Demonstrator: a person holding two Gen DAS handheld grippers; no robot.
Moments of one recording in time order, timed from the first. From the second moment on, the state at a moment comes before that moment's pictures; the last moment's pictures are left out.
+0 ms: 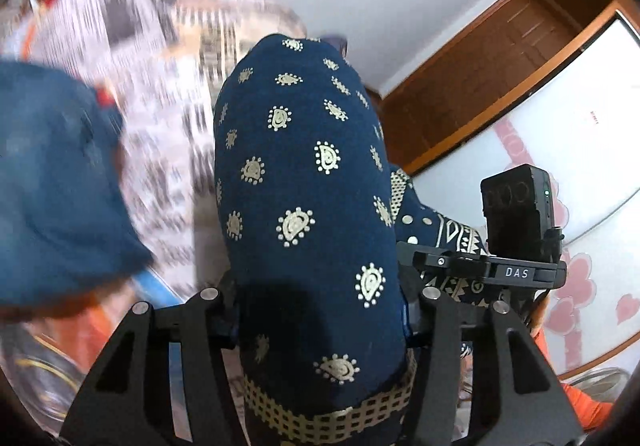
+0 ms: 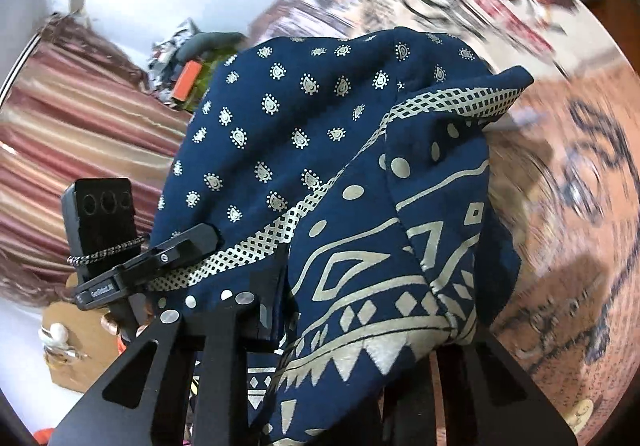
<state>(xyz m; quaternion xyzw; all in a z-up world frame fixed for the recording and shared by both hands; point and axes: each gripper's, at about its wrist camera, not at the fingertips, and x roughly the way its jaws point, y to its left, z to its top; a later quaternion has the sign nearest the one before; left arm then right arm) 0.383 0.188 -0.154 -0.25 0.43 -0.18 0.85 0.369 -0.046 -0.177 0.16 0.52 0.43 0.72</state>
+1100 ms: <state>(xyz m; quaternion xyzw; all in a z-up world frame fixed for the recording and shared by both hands) 0.350 0.450 -0.207 -0.28 0.41 0.04 0.87 0.393 0.161 -0.222 0.04 0.54 0.44 0.72</state>
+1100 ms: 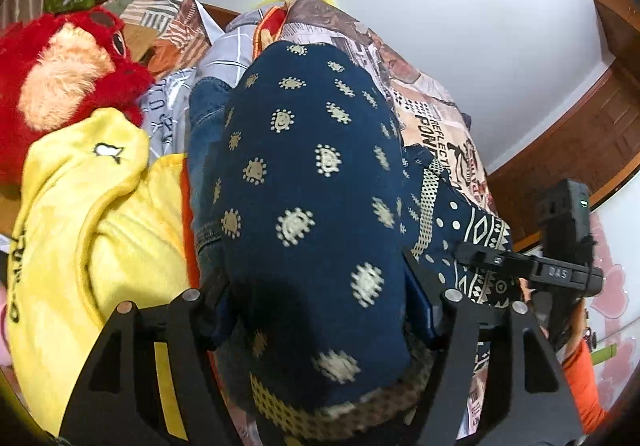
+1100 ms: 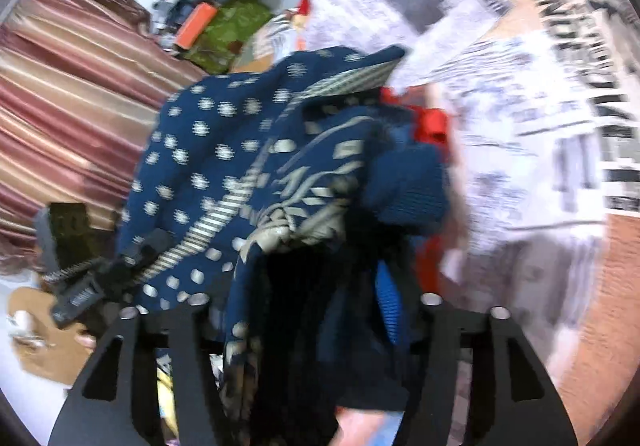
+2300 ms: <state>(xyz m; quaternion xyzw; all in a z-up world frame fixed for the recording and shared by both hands) 0.027 0.181 0.046 -0.03 0.05 0.20 0.98 0.077 0.025 -0.009 -0.01 0.07 0.39 0.92</state>
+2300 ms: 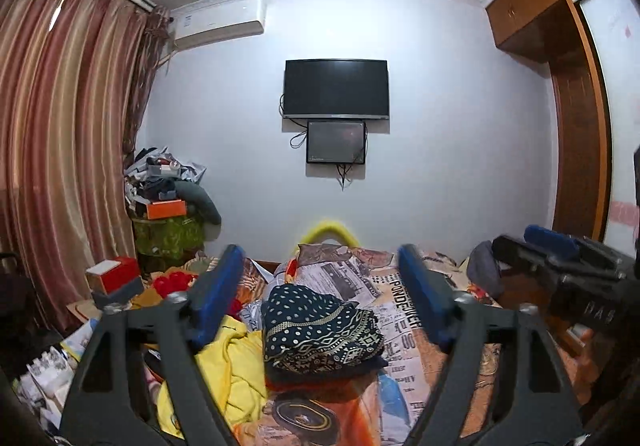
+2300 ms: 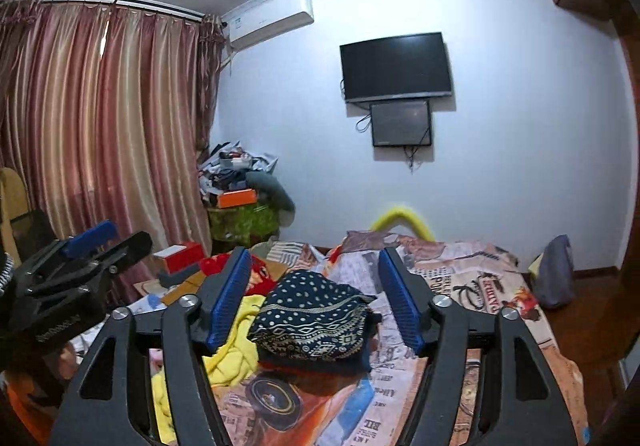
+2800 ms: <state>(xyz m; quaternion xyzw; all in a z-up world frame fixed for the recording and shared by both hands) 0.019 0.178 0.030 -0.03 0.06 0.22 0.97 0.077 0.027 -0.020 -0.01 0.07 0.35 0.93</state>
